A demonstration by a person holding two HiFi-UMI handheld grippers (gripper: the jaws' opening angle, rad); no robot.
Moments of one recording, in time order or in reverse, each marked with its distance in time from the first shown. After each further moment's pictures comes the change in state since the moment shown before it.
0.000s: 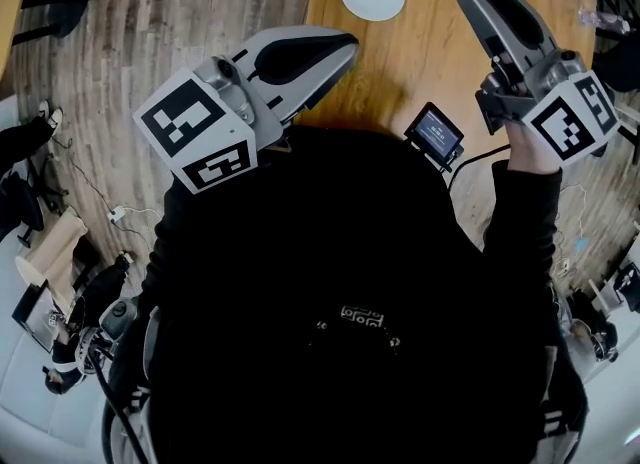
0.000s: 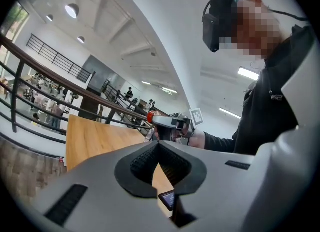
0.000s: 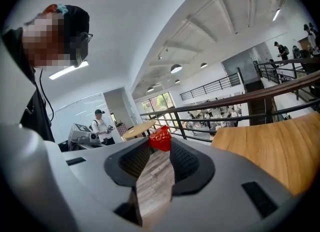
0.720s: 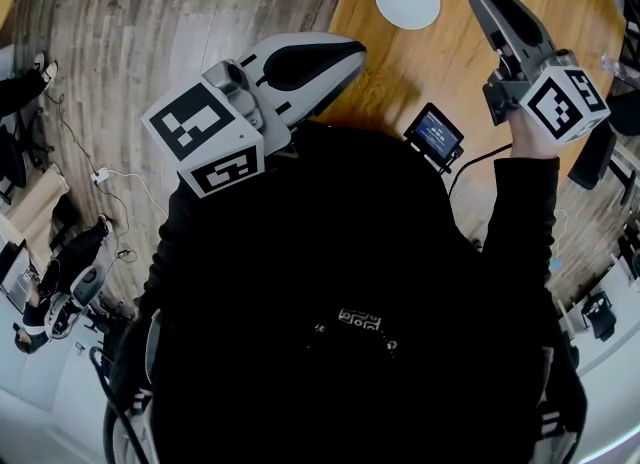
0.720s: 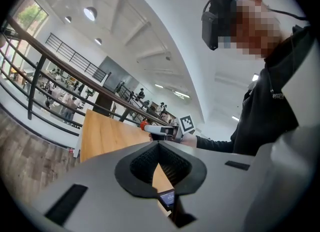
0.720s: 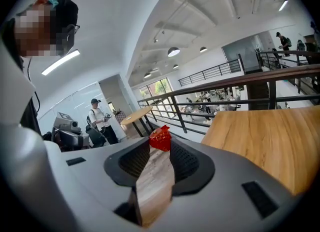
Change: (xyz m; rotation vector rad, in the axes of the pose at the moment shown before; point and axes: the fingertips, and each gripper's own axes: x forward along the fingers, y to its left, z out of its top) left arm -0.019 -0.008 -0.020 -0.090 -0.048 0.113; right arm 0.022 -0.041 -0.050 0.012 0.156 -0.016
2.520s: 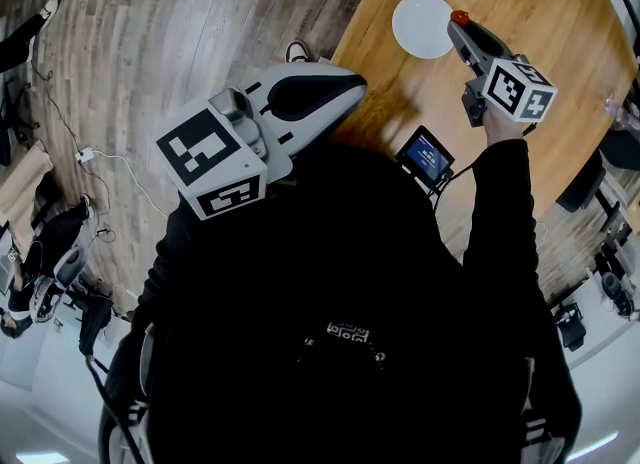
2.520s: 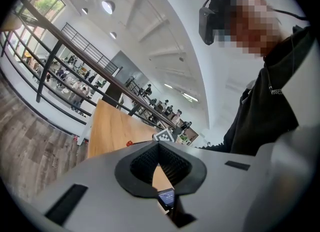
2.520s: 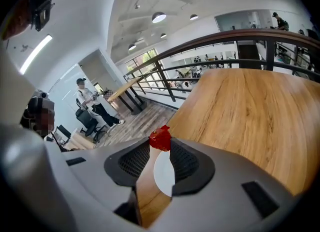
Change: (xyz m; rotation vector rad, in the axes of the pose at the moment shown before) left arm 0.005 0.032 -0.018 -0.147 0.014 0.043; right arm 0.067 -0.099 -0.141 0.117 0.348 -0.106
